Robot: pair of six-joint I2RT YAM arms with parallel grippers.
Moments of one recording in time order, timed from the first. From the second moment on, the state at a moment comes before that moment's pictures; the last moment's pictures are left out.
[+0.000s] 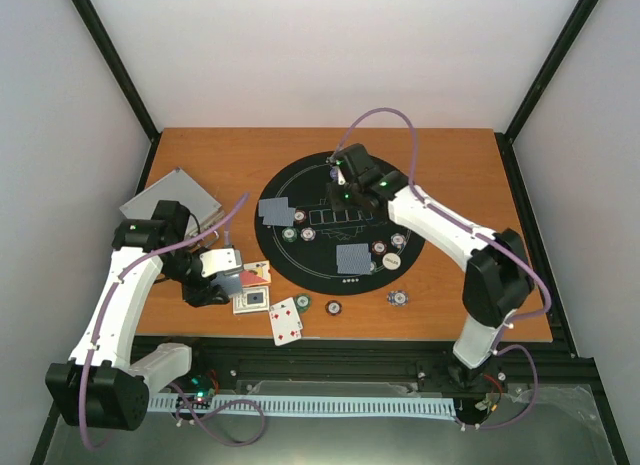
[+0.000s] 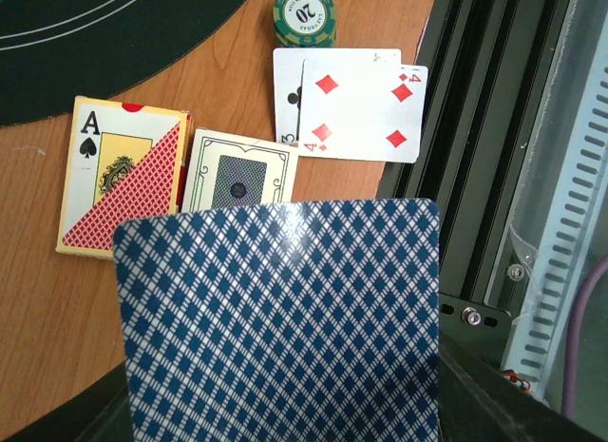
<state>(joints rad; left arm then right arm) -0.06 1.06 1.03 -1.49 0.46 1.15 0.65 1.71 1.46 -0.55 -0.04 0.32</state>
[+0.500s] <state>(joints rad) -0.06 1.07 1.03 -1.49 0.45 1.15 0.84 2.02 1.44 -0.26 0.65 -0.43</state>
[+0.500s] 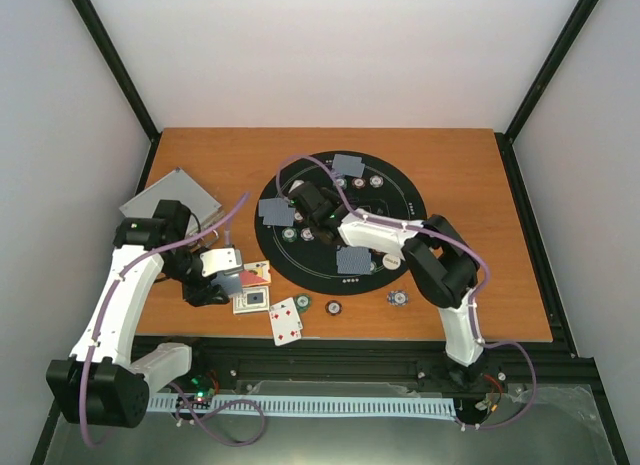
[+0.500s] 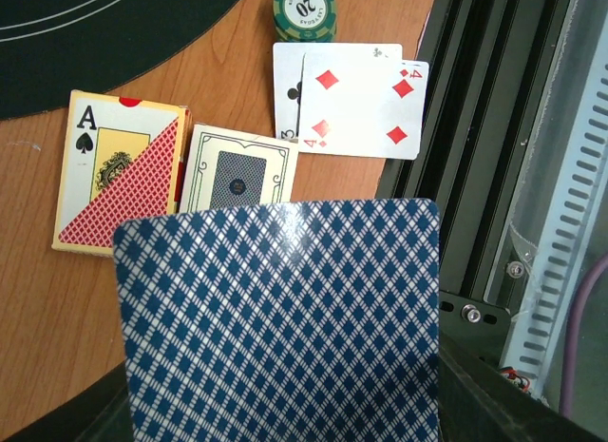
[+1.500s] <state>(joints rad) -0.06 1.06 1.04 -1.49 0.44 1.15 0.82 1.87 1.28 -0.28 0.43 -0.38</state>
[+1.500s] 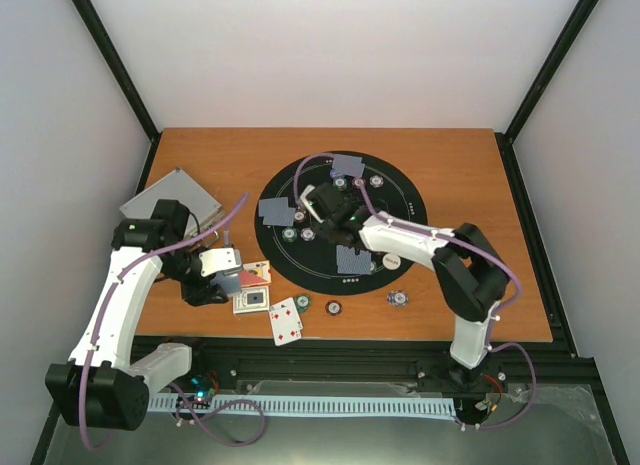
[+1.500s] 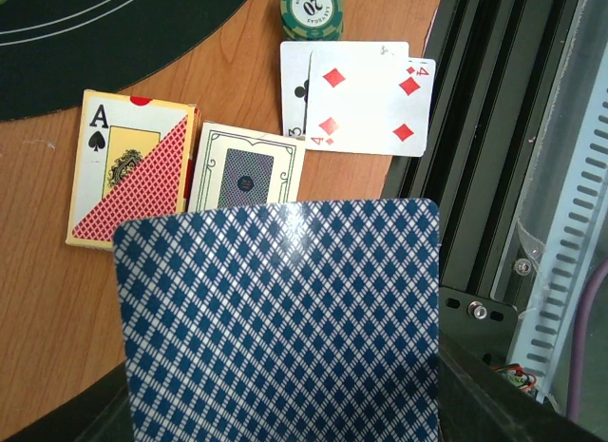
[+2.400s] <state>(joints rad) -0.06 1.04 1.03 -1.49 0.44 1.15 0.64 1.85 1.11 -0.32 0.06 0.23</state>
